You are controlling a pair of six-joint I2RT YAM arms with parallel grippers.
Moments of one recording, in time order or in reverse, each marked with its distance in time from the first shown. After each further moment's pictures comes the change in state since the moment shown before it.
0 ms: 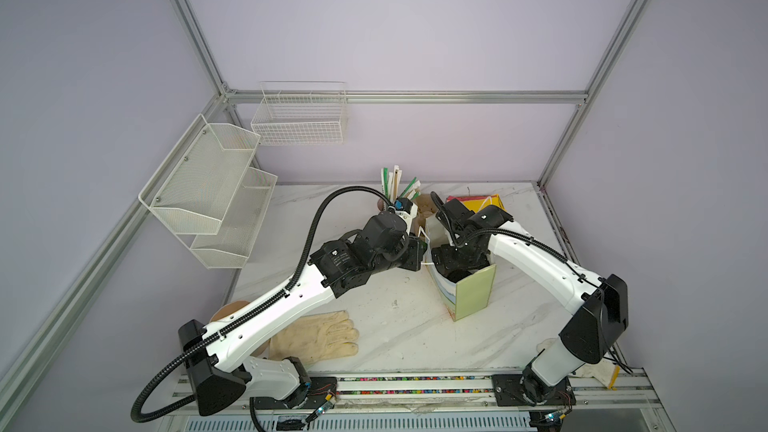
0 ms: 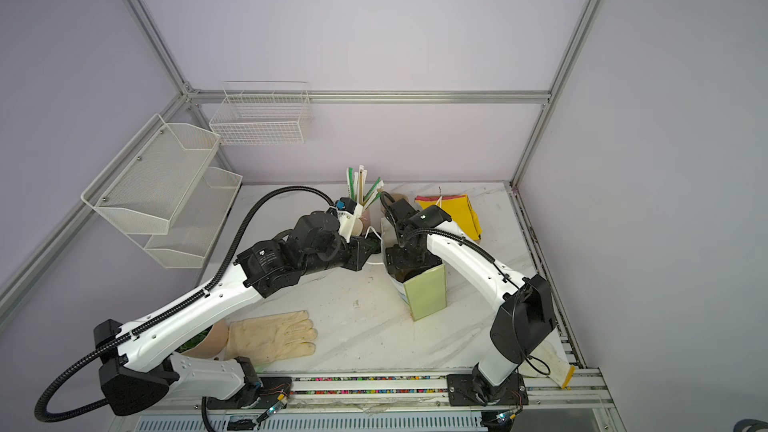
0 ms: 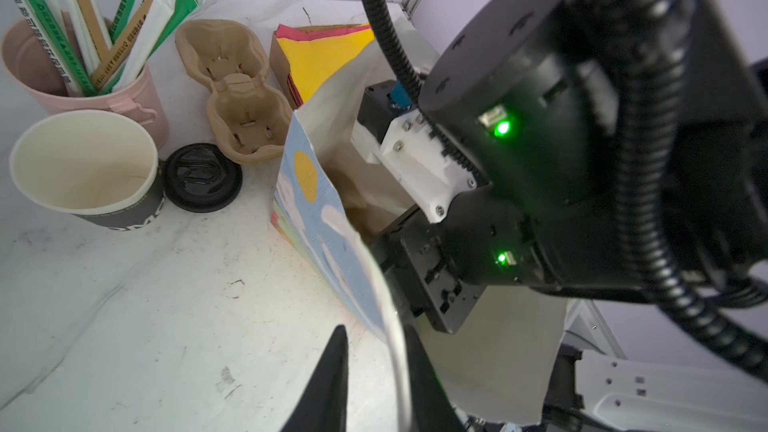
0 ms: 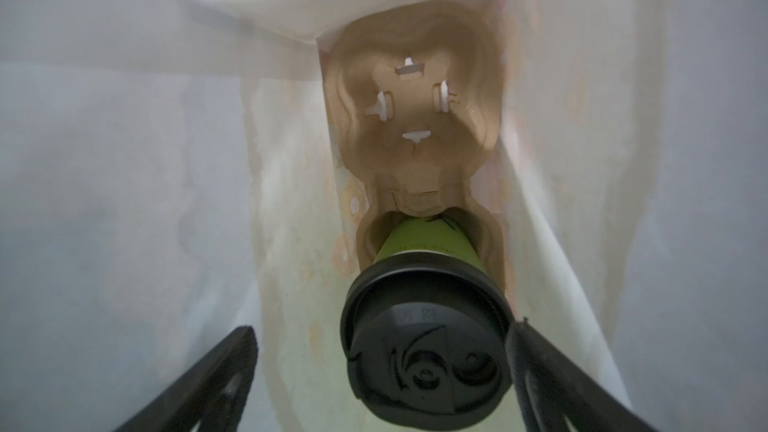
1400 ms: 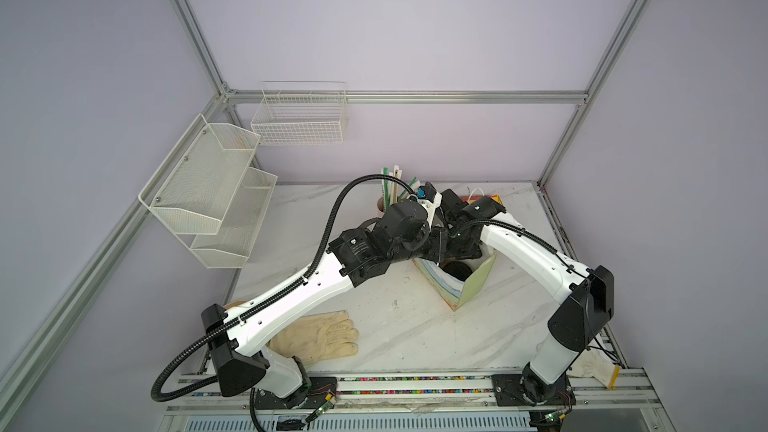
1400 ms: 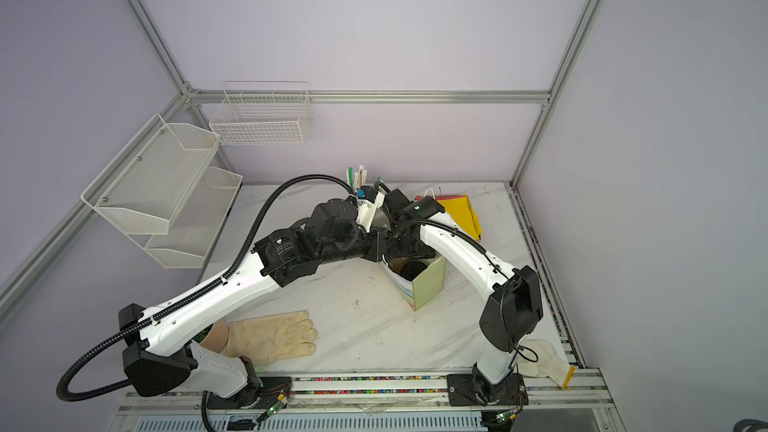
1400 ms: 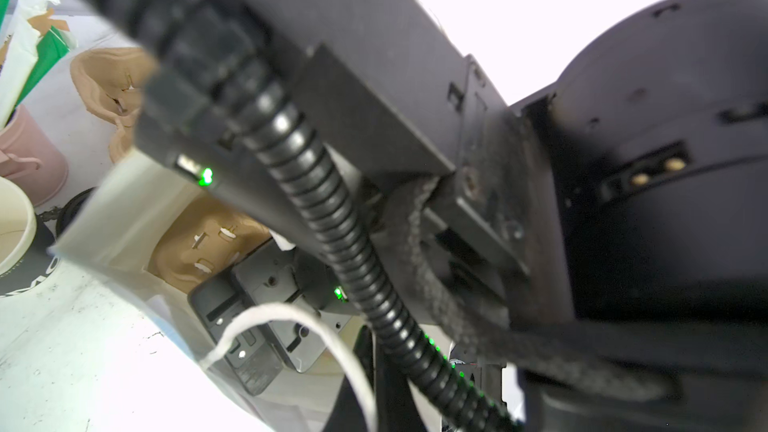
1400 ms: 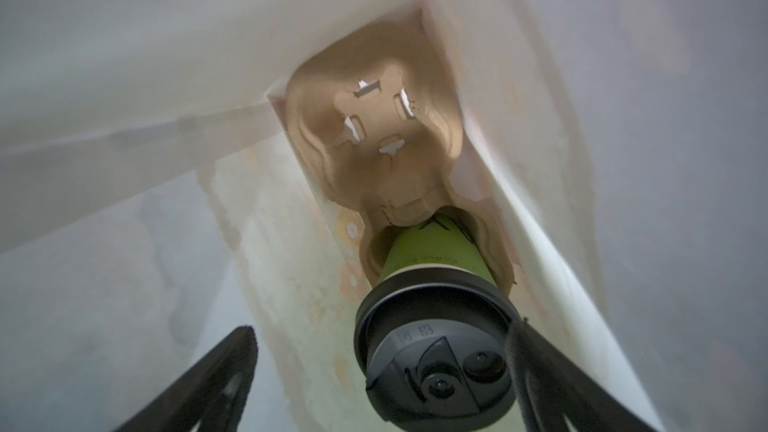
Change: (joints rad) left arm -0.060 0.125 0.179 0.019 0.055 -0.021; right arm -0.002 0.087 0.138 0.005 0.026 0.003
